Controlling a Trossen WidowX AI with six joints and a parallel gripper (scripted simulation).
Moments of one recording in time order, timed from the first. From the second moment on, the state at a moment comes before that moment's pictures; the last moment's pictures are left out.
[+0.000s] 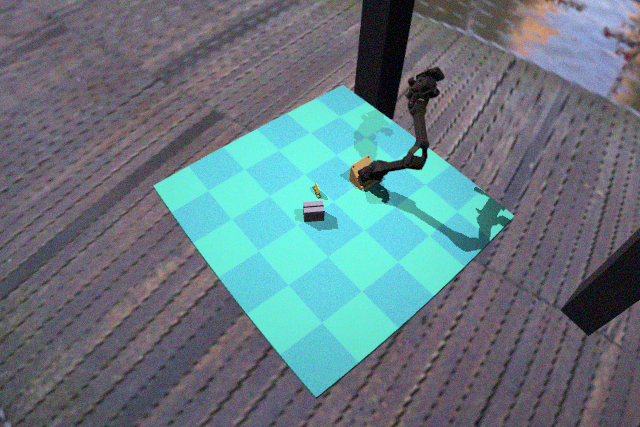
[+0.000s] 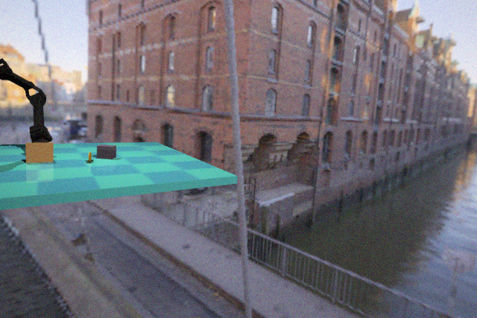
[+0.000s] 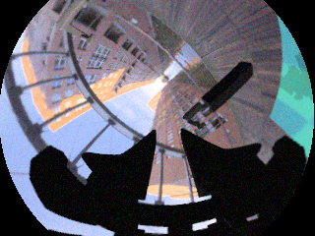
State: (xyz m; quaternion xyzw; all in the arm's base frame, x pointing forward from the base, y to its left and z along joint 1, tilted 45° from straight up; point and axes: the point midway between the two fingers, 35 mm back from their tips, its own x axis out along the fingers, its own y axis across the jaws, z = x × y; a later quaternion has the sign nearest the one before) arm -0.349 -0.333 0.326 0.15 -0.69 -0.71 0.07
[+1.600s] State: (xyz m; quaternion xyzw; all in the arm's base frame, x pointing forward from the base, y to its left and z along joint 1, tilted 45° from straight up) arm 0.216 -0.188 0.003 0.70 0.52 -0.44 0.22
